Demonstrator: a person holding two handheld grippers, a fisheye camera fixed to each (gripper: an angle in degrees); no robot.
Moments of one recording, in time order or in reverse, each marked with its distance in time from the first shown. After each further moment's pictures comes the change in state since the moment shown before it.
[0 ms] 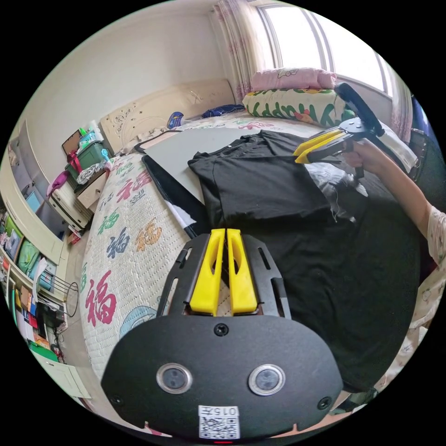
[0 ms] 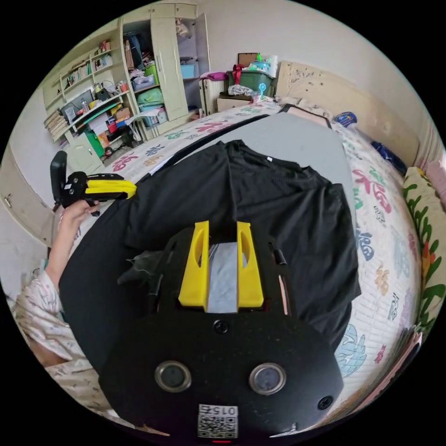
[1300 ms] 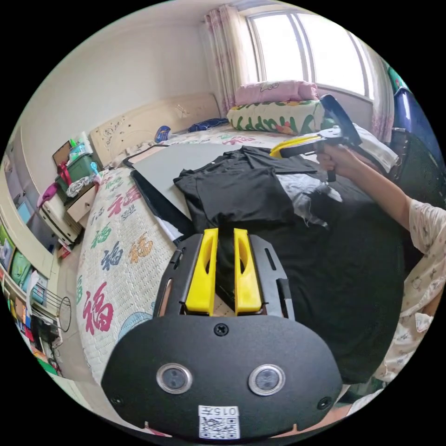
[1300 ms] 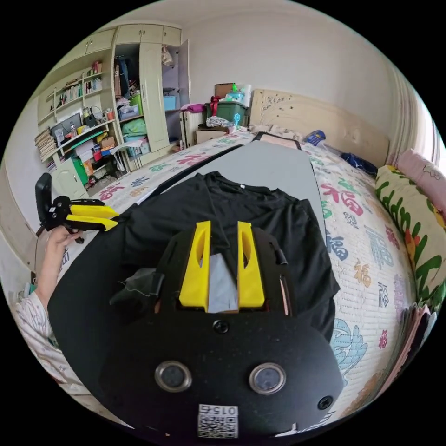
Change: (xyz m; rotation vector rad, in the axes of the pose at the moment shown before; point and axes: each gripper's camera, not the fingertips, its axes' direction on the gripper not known) left arm 0.001 -0.007 -0.089 0.076 0.060 0.046; right arm 0.062 0.075 -0.005 0.233 0.152 0.071
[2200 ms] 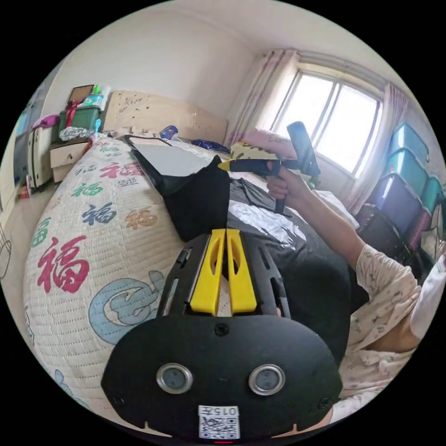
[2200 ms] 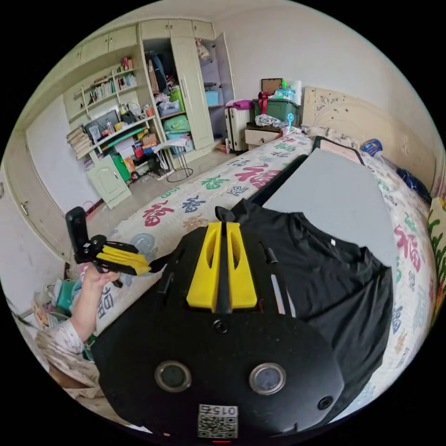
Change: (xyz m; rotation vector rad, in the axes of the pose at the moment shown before) left arm -0.224 -0.051 -0.167 0.199 0.370 -0.310; right arm -0.105 -0.173 0.064 -0.047 -0.303 -0.056
